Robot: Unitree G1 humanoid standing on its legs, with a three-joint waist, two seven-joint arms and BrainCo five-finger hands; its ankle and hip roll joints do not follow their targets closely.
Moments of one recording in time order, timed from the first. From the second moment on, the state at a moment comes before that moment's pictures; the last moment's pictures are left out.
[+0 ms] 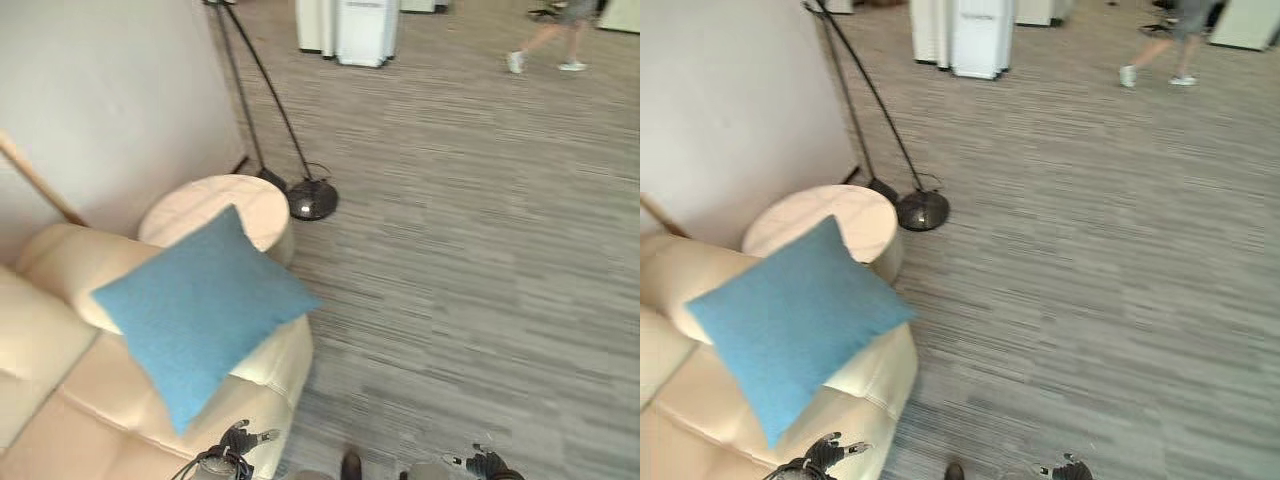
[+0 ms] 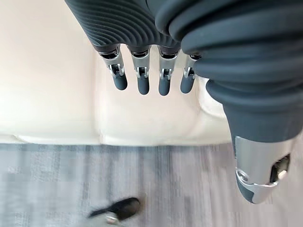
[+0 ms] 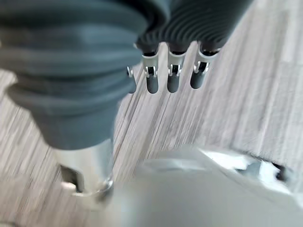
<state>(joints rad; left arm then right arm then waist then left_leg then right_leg) -0.07 0.22 -0.28 1.28 -0.06 -0.07 0.09 -0.03 -0.26 0.16 1.25 0.20 -0.06 -0.14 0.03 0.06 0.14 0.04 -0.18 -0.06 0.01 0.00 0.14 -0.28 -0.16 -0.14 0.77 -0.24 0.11</state>
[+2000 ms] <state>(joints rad) -0.10 0.32 -0.11 1.29 -0.26 -0.06 0.09 0.00 -0.31 0.10 1.32 0.22 -0.02 -0.16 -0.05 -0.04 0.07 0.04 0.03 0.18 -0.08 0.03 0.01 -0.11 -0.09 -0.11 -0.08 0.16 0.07</state>
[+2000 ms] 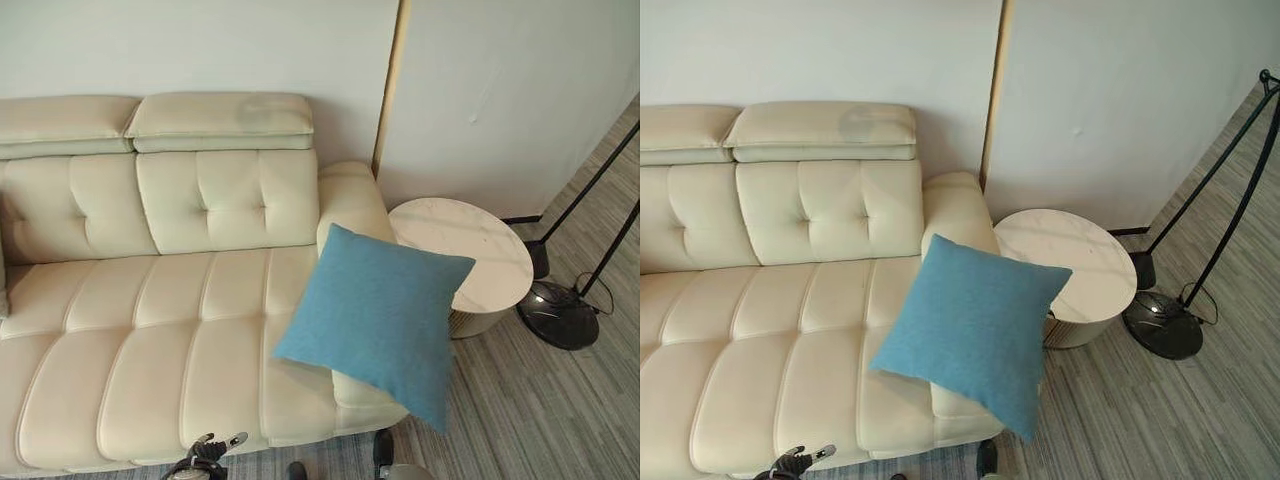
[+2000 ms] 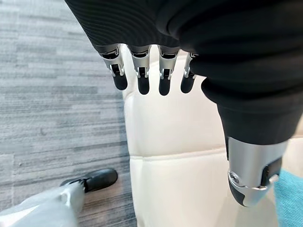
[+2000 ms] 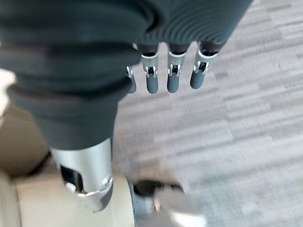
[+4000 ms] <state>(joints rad) -0.94 0.61 -0.23 1.10 -0.49 -0.10 0.33 -0.46 -0.45 0.20 0.22 0.20 -0.05 -0.51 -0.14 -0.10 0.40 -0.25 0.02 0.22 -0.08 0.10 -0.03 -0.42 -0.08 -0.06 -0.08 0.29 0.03</state>
